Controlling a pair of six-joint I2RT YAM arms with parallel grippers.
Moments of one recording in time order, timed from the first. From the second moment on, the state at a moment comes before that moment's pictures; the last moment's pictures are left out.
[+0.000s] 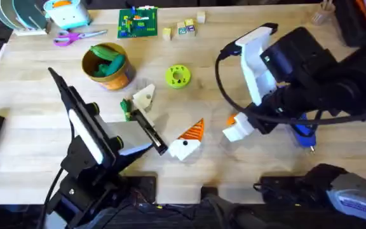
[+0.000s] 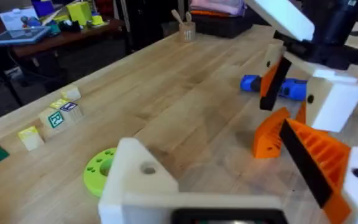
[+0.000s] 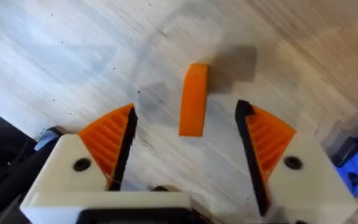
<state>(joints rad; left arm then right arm) -0.55 0.01 0.01 -0.06 0.34 0.10 0.56 1.17 0.86 -1.00 -0.16 -0.06</state>
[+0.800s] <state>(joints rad) -0.55 0.01 0.01 -0.06 0.34 0.10 0.57 1.21 0.93 -1.06 -0.04 -0.12</state>
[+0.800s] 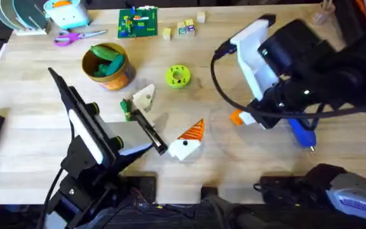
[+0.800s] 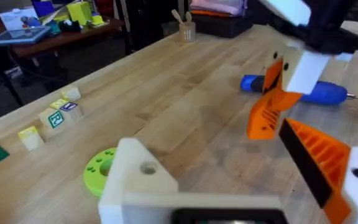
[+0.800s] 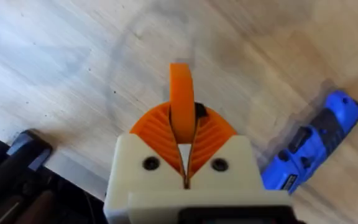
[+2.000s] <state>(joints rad) -0.55 0.01 0.01 -0.05 0.37 -0.01 0.32 1.61 0.99 -0.49 -1.36 0.23</state>
